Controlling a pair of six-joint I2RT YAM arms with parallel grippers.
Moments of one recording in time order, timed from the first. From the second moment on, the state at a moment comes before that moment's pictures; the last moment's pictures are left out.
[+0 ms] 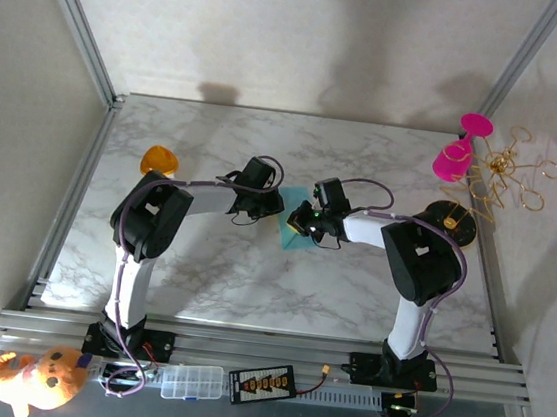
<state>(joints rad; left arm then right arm) -0.53 2.08 1.27 -0.11 0.23 -0.85 0.54 1.90 0.99 0.01 -0.41 0.96</state>
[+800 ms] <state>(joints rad) -0.53 2.08 1.27 -0.11 0.23 -0.85 0.54 1.90 0.99 0.03 -0.41 0.97</state>
